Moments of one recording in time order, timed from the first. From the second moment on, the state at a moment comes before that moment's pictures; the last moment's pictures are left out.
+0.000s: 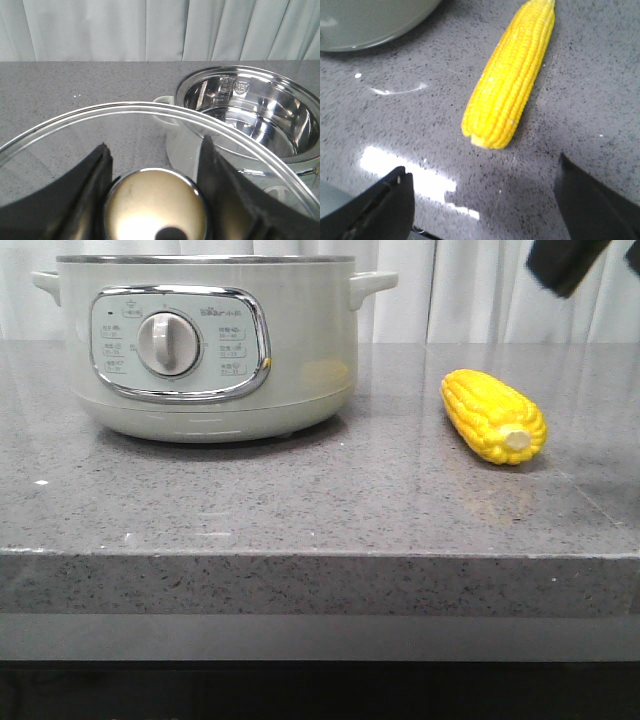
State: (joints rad) left arm -0.16 0.67 -0.94 -0.01 0.62 -0.01; right arm 0.39 1.26 -1.17 0.05 0.90 0.08
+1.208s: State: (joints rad) left arm -0.16 0.67 -0.94 -0.01 0.62 -0.01; right arm 0.37 1.78 -1.42 0.00 0.97 0.25
